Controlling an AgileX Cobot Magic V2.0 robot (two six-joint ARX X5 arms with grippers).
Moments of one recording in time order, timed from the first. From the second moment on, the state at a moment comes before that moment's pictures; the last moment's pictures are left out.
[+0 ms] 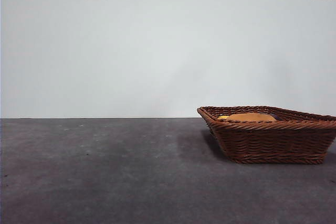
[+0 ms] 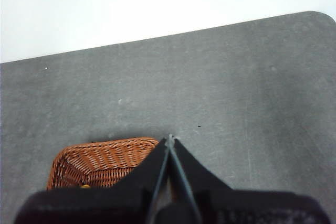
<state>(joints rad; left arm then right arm) 0.03 0.04 0.06 -0.14 0.08 0.01 -0.05 1.46 1.64 -0.72 -0.08 0.10</state>
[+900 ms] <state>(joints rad) 0.03 0.01 0.02 -0.17 0.08 -0.02 -0.05 1.46 1.64 -0.72 -0.08 0.10</state>
